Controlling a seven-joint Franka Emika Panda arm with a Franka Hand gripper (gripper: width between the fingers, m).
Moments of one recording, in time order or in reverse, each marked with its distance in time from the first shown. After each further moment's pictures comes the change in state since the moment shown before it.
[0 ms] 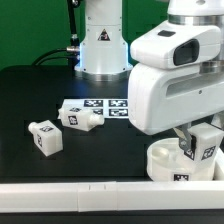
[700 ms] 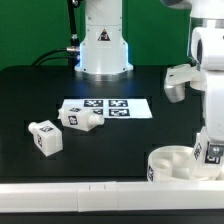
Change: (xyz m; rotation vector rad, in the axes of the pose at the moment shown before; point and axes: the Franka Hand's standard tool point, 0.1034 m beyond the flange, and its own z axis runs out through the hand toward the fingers) arm 0.000 -0.022 0.009 -0.071 -0.013 -0.801
